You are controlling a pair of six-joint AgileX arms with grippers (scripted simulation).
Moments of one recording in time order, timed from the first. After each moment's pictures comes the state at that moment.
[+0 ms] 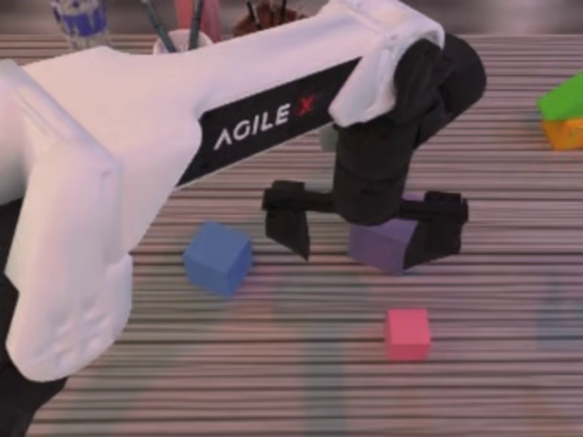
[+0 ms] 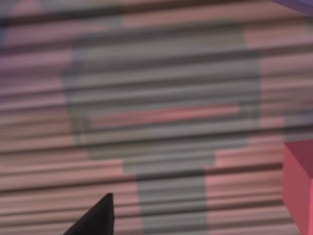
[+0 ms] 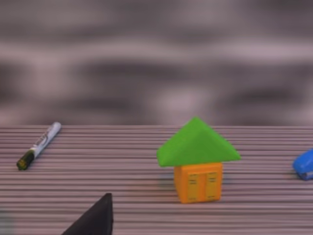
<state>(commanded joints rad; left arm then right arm) -0.85 2.27 2.01 -1.31 -0.02 -0.72 0.00 0.00 0.00 0.00 0.00 0.00</state>
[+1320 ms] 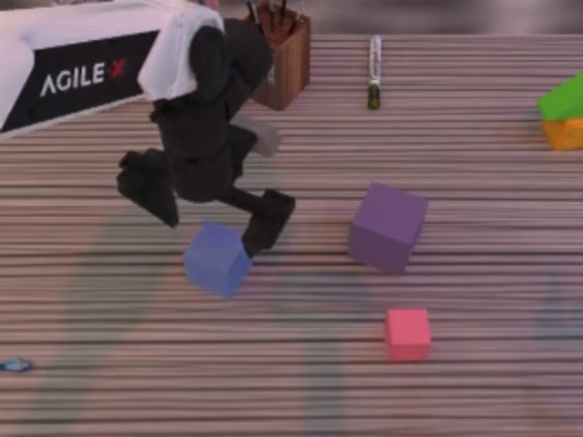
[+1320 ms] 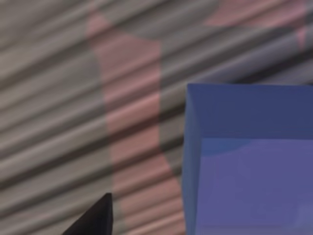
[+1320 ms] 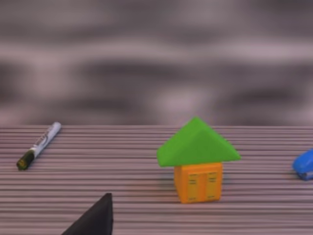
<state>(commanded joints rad) -0.50 2.10 1.60 -1.07 0.00 -0.04 0.00 0.00 0.00 0.00 0.00 0.00</state>
